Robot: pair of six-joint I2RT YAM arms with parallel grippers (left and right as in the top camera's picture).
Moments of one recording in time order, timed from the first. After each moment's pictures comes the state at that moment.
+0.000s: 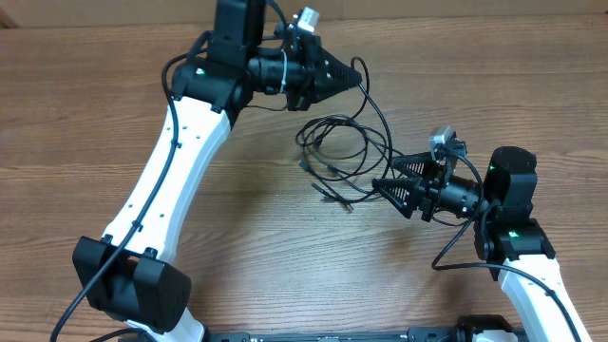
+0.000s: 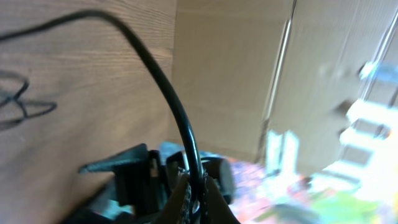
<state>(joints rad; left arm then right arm) -0.32 1.79 1.77 -0.58 1.07 -1.10 0.01 1.06 0.57 0.01 -1.03 0.10</state>
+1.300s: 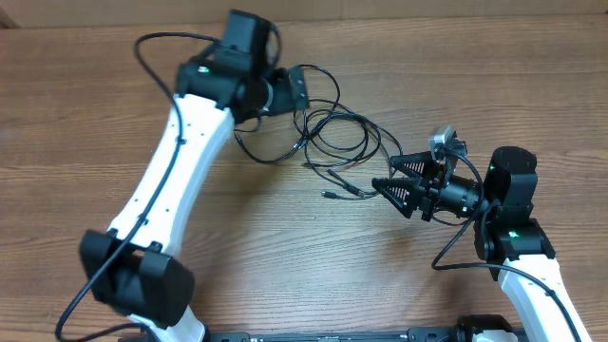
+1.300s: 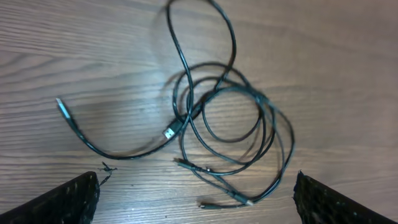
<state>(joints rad) -0.35 1.83 1.78 -1.00 0.11 -0.51 0.01 1.06 0.57 0.02 -1.03 0.10</state>
